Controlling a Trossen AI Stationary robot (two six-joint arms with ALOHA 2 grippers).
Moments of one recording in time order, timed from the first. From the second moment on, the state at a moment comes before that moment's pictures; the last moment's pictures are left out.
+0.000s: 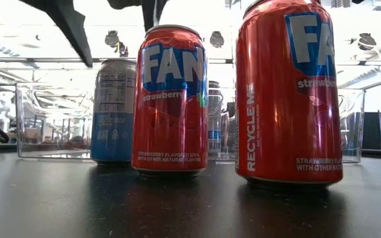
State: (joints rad) left arm -0.46 1.94 1.72 -1.27 -0.29 -1.96; right arm 0.79 1.23 1.32 -1.37 0.62 1.14
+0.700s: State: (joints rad) left arm -0.37 1.94 1.60 -1.16 -0.30 -1.93; right arm 0.79 1.23 1.32 -1.37 0.61 1.13
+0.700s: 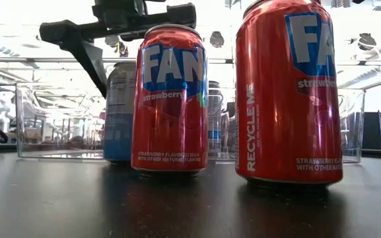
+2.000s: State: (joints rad) left arm -0.18 1.94 2.10 -1.06 -0.43 -1.17; right arm 0.77 1.23 1.32 -1.36 0.60 1.21
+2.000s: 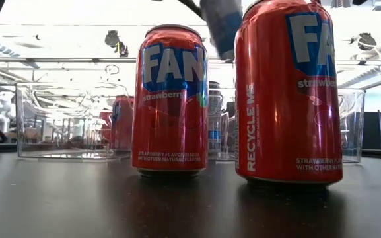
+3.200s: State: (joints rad) left arm 0.06 2.26 2.10 -0.75 -0.18 -0.53; right arm 0.78 1.23 1.32 -1.37 0.60 1.45
